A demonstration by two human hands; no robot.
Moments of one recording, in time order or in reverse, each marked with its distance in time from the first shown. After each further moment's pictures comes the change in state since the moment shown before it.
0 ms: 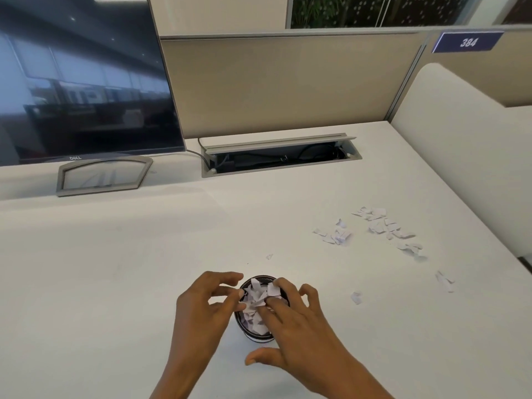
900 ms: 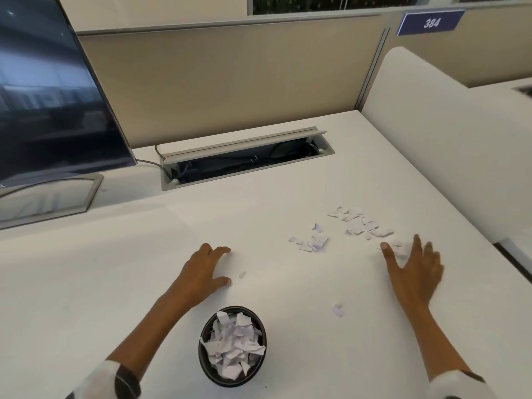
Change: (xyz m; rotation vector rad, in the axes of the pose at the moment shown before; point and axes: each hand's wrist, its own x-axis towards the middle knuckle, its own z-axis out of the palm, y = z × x) left_hand 0.147 -0.049 0.048 0.789 -0.540 0.133; right_hand -0.023 0.256 0.083 0.368 0.473 1.250
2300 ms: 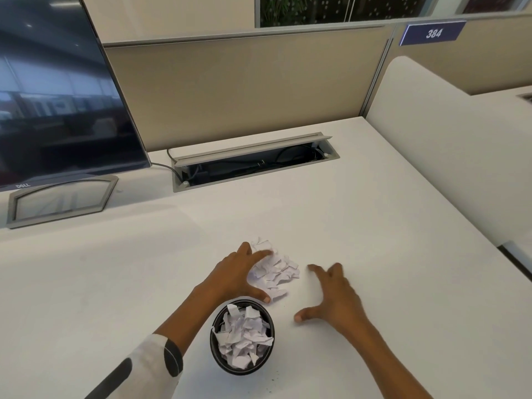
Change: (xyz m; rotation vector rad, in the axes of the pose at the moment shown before) left_hand 0.012 0.026 0.019 0.135 -0.088 0.220; right_hand -0.116 -0.101 -0.008 -0.183 -0.700 -0.401
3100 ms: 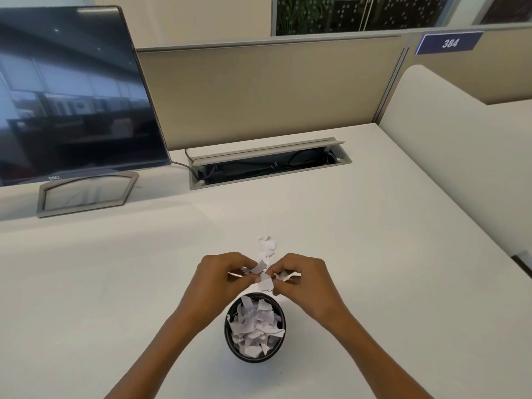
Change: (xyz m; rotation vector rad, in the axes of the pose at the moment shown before) left_hand -0.093 0.034 -0.046 -0.538 0.411 -0.072; right_hand -0.026 -0.079 -0.014 0.696 0.072 -0.408
